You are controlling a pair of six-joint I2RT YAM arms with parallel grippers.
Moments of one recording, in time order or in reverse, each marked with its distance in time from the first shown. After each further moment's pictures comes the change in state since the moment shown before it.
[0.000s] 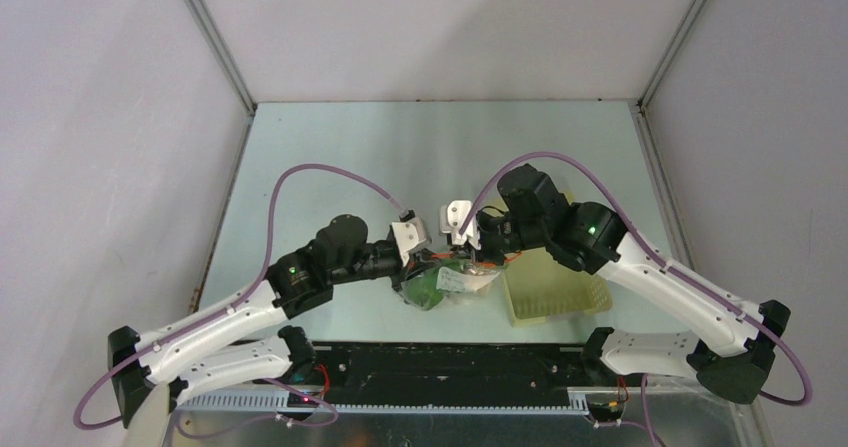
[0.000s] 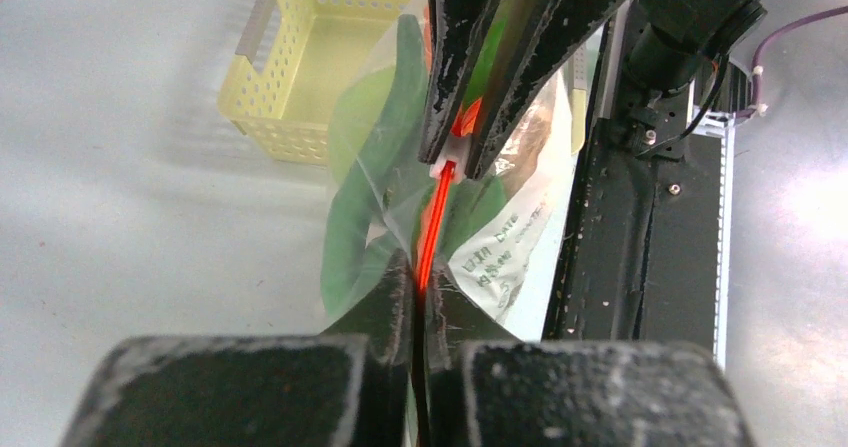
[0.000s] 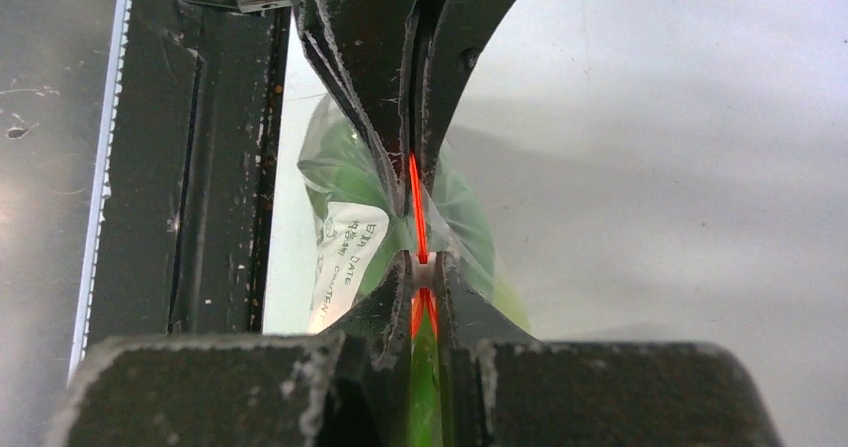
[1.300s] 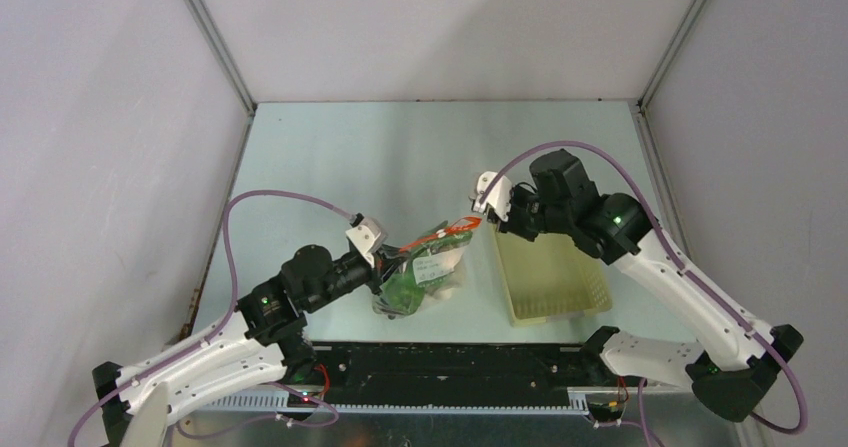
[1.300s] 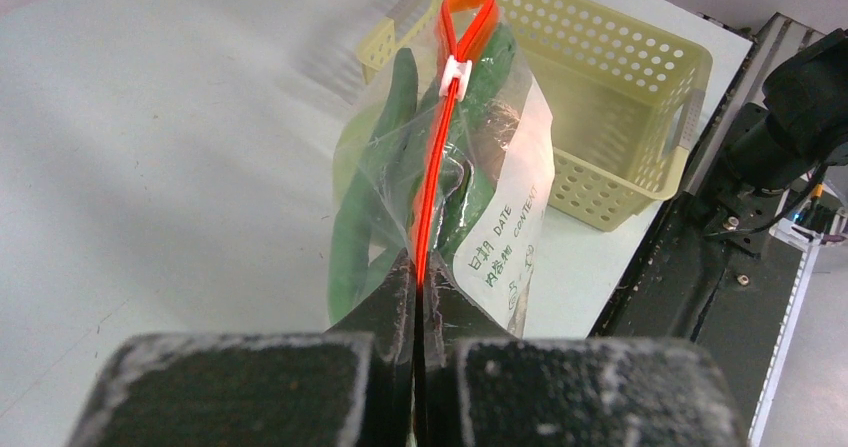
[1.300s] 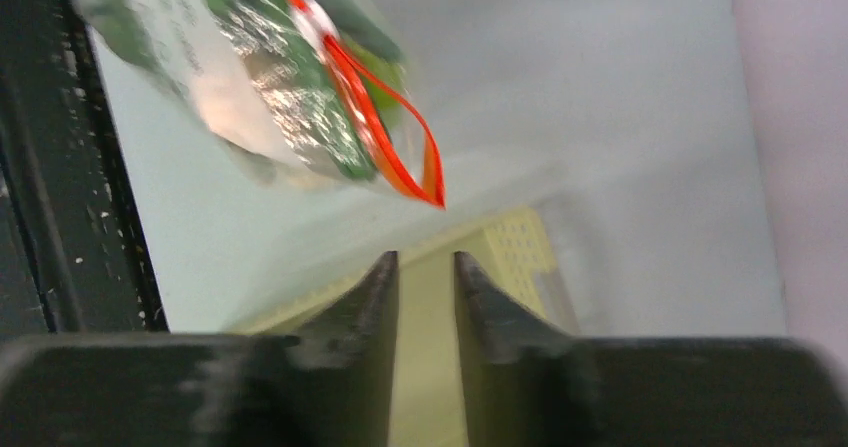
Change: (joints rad) left arm 0.000 -0.299 -0.213 0.044 -0.324 -0.195; right arm -0.203 -0.057 -0.002 -0.101 0.220 -0.051
